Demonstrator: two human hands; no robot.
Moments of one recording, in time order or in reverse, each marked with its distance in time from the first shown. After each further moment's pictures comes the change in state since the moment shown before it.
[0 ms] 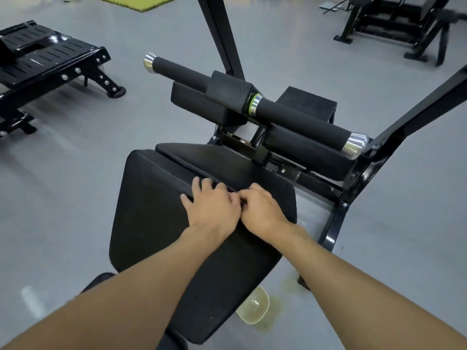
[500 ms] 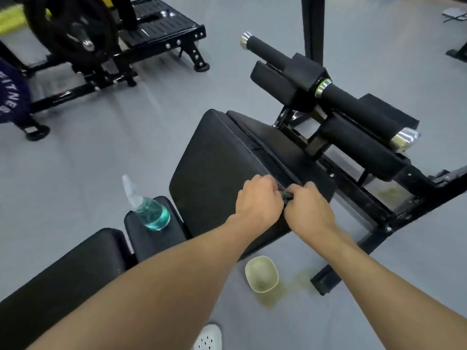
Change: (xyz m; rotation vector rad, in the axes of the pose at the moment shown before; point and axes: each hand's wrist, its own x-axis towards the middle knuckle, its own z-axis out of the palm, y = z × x) left_hand -0.110 0.021 0.004 -0.301 0.106 -0.111; right_hand -0.094 -0.005 -0.017 -0.283 -0.015 -0.009
